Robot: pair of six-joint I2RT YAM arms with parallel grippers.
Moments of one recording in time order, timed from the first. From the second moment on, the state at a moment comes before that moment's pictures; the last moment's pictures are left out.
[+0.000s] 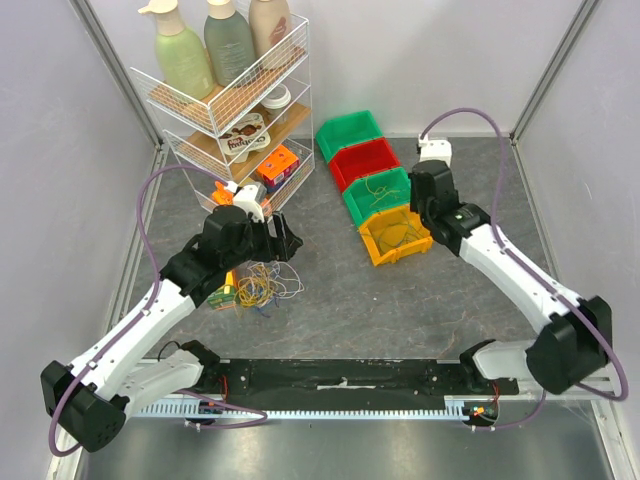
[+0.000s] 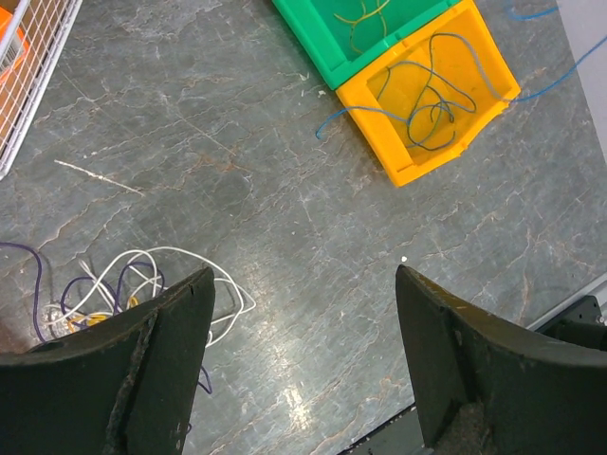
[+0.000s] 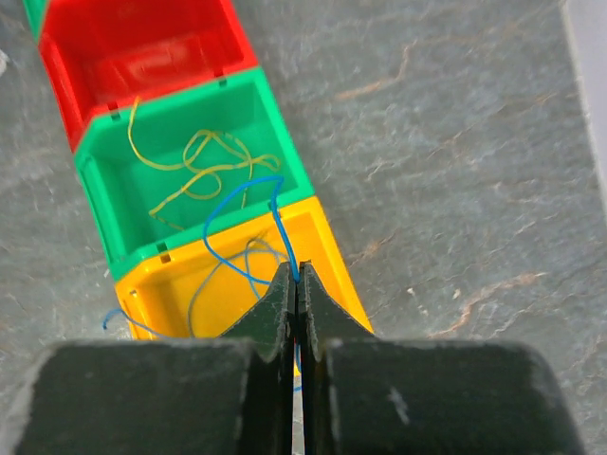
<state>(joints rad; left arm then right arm) -0.57 0.96 0.86 -0.40 0.03 -0.46 0.46 1.29 1.12 -0.33 0.52 0.18</state>
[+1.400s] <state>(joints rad) -0.52 1.08 1.02 -0.41 0.22 -0.37 0.46 1.78 1.43 -0.51 0.29 0.15</state>
